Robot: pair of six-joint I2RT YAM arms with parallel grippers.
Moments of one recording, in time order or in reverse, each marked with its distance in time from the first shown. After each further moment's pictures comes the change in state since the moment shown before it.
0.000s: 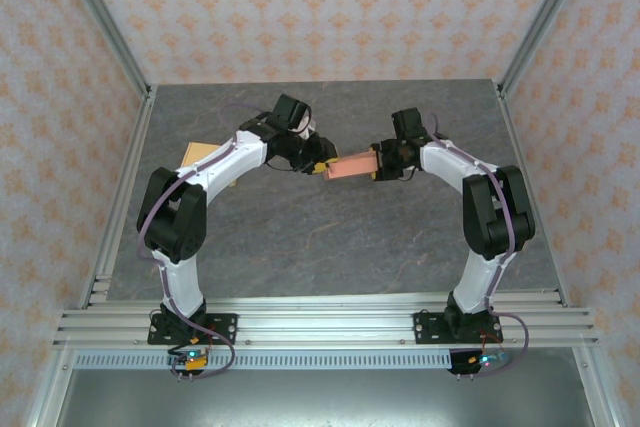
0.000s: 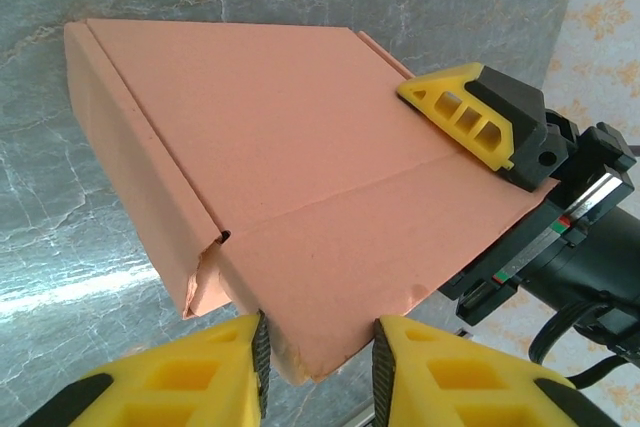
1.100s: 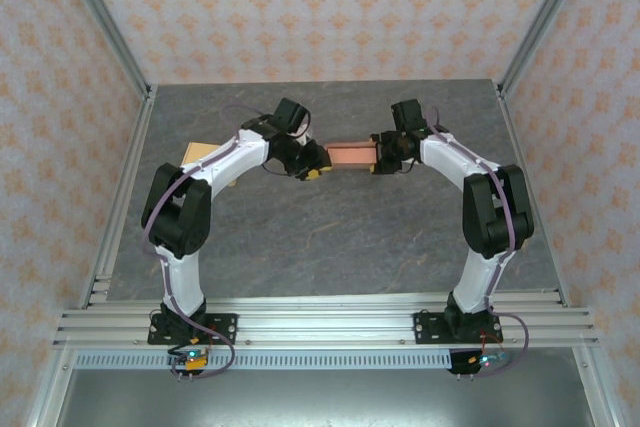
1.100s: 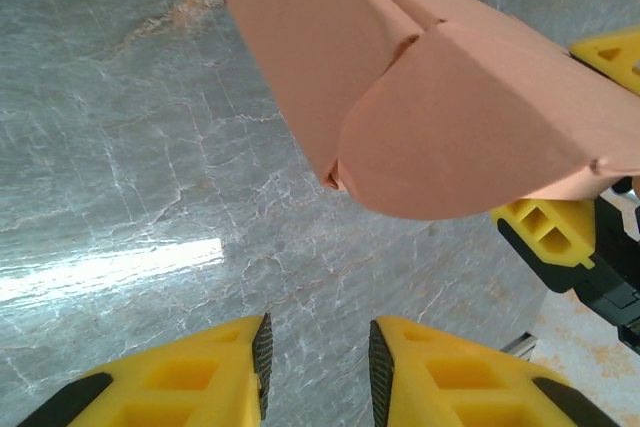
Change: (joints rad) left arm 0.023 0.042 0.012 -0.098 -0.038 0.085; right arm 0.002 0.010 0.087 -0.052 0.001 0.048
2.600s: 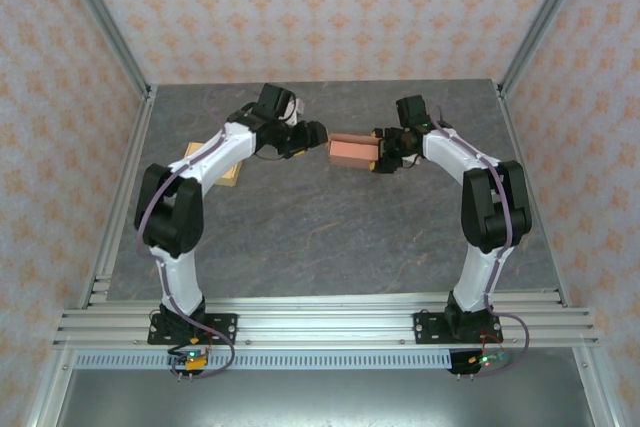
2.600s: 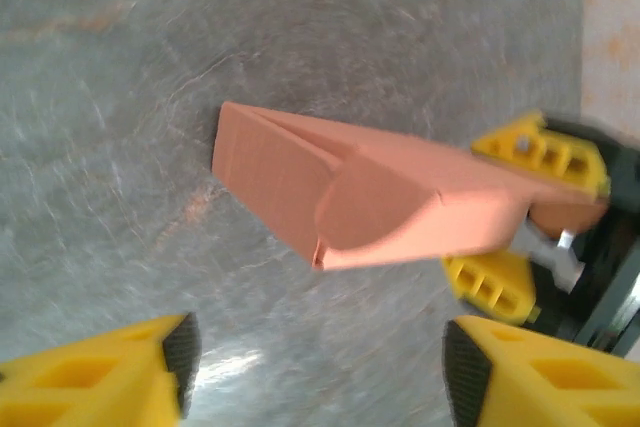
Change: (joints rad) left arm 0.068 -0.073 -0.046 0.186 -0.061 0.246; right arm -0.035 0.038 0.044 -0.023 -0.087 0.071
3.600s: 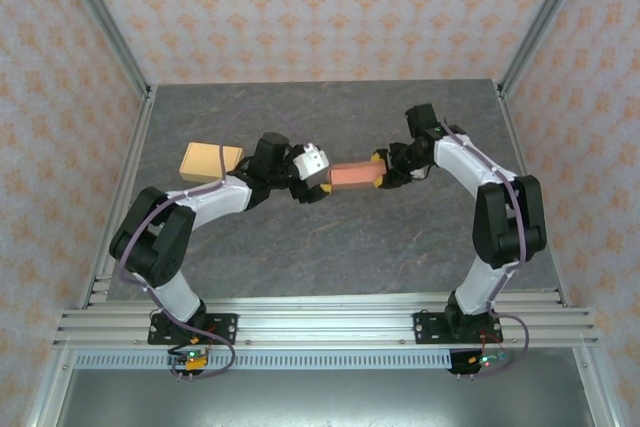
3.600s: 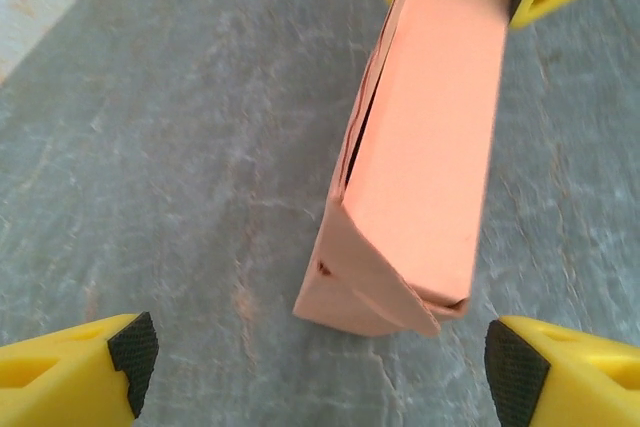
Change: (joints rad) left arm -0.112 -0.171 -0.541 0.610 -0.031 1.170; right arm -0.024 -0.148 -0.105 -0.235 -0.175 -0.161
